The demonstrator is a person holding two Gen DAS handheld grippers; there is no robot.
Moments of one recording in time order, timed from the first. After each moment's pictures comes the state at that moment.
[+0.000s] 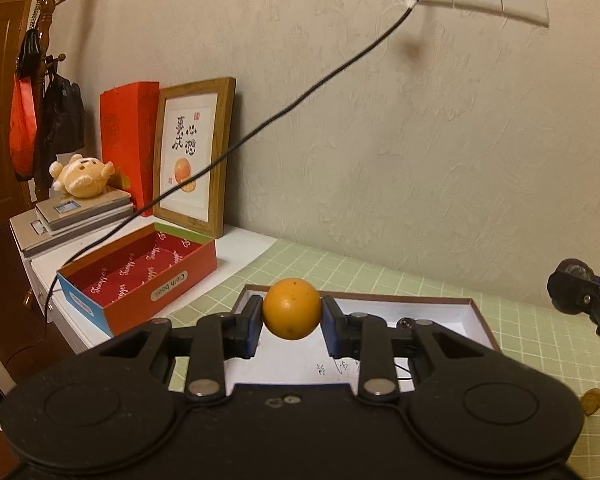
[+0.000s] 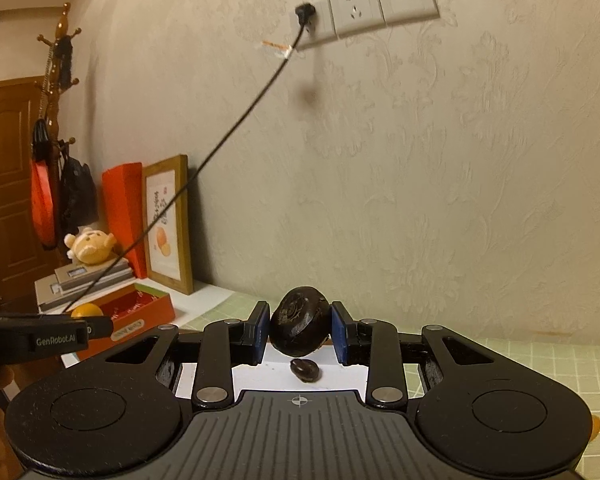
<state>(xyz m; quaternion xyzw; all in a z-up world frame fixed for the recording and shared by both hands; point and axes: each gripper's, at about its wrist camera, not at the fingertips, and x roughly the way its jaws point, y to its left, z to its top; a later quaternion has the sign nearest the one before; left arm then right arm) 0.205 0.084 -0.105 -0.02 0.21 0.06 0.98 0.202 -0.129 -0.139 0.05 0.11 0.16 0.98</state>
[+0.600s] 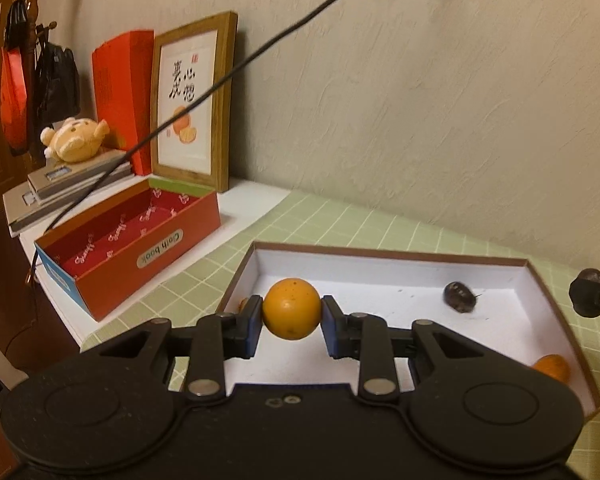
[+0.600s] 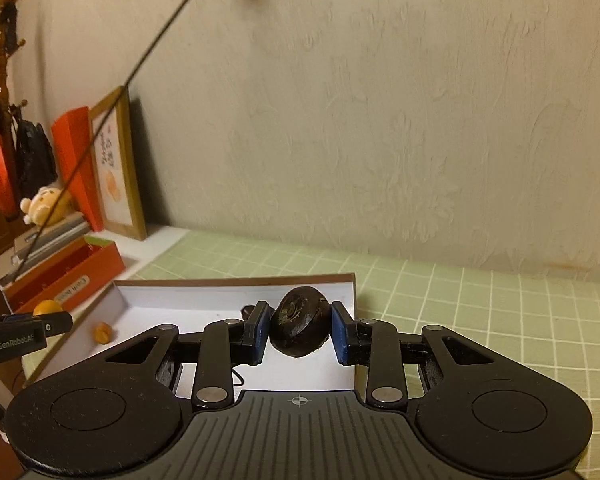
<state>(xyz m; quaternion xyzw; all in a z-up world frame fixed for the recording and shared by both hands) 0.271 0.099 -0.155 -0.01 0.27 0.08 0.96 0.289 -0.139 -0.190 0.06 0.22 0.13 0.97</state>
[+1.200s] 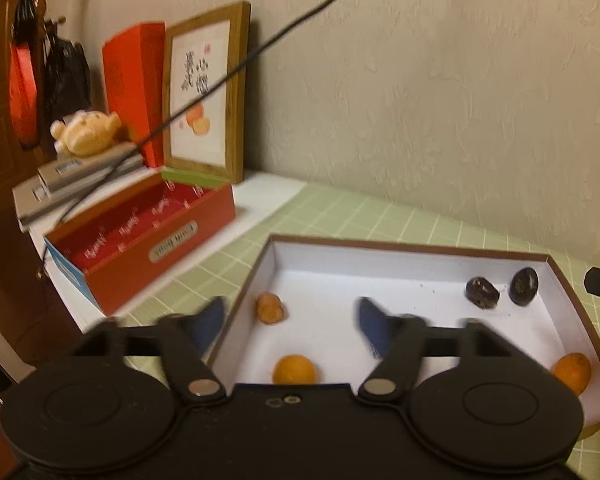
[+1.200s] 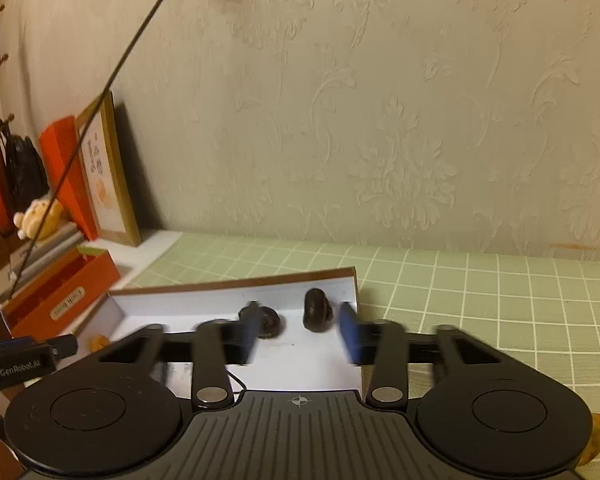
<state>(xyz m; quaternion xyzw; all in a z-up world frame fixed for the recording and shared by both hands) 0.273 0.103 -0.156 0.00 0.27 0.11 0.96 0.299 -0.140 -0.186 0.09 0.22 0.12 0.96</state>
